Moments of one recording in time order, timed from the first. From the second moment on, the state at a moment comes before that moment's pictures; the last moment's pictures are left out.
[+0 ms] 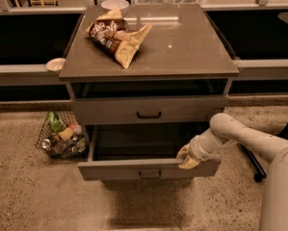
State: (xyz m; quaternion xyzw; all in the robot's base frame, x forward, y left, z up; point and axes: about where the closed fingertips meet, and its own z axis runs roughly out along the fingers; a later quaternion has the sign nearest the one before) arm 0.575 -0.172 0.433 -0.71 0.65 0.19 0.20
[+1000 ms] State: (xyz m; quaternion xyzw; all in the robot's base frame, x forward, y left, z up) arm 0.550 -0.162 0.436 -0.69 0.65 0.23 0.22
